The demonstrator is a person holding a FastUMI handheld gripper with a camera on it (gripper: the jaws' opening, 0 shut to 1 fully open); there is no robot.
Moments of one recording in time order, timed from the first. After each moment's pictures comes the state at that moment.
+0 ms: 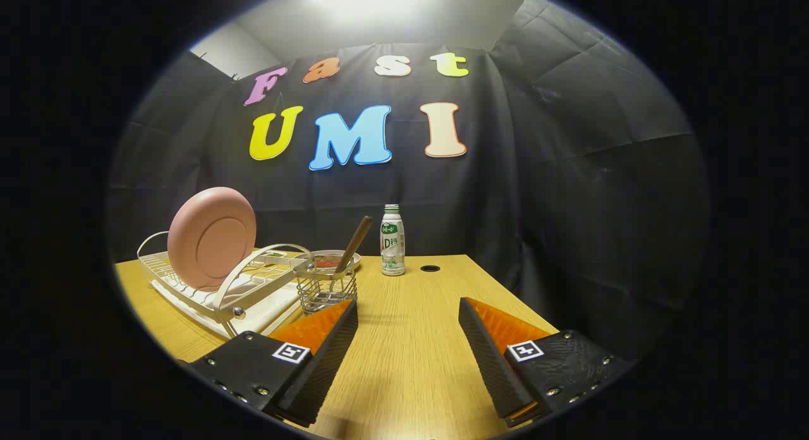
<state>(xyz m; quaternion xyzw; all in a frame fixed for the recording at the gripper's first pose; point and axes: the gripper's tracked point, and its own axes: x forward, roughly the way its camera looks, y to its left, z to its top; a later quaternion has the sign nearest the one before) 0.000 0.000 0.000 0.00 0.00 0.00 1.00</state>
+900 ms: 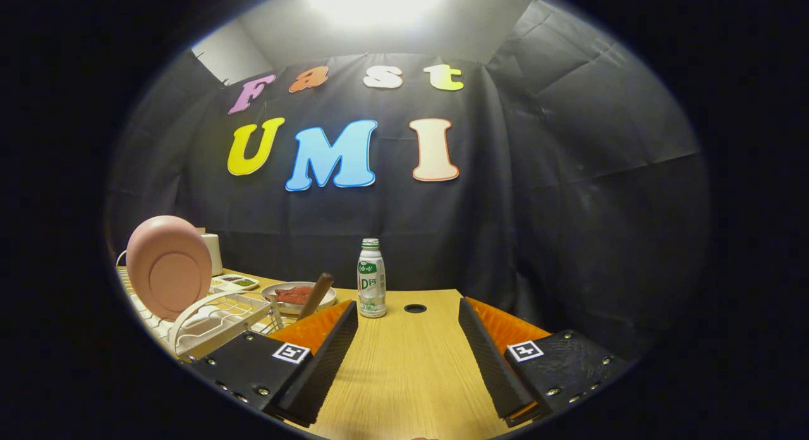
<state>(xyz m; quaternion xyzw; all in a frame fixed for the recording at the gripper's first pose) 0.080 -0.029 0.067 -0.01 -0.05 -0.04 1.00</state>
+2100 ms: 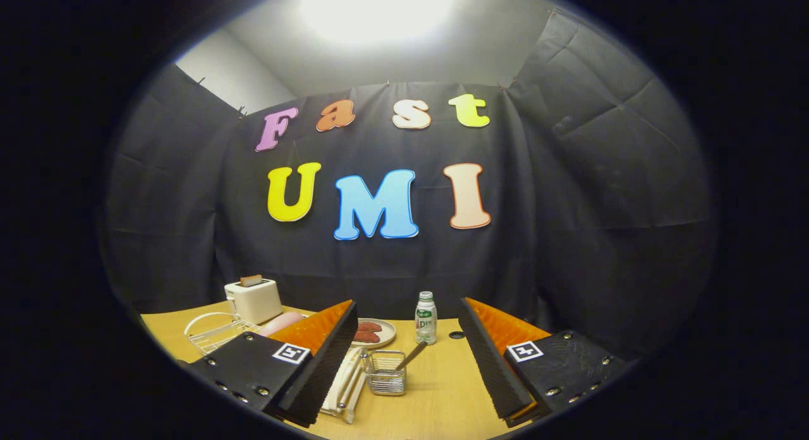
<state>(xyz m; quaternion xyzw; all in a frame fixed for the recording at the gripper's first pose) -0.026 0.087 0.216 0.01 -0.07 0.04 1.00</state>
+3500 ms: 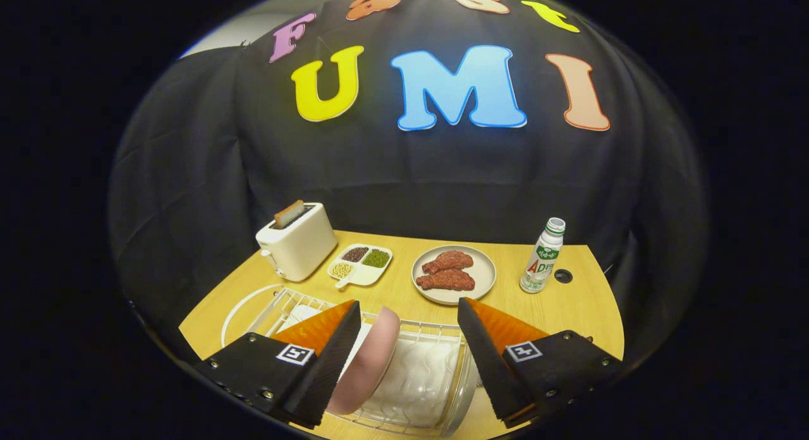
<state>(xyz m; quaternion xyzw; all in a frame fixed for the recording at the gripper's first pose) 0.129 0.263 0.144 -0.01 0.26 0.15 0.96</state>
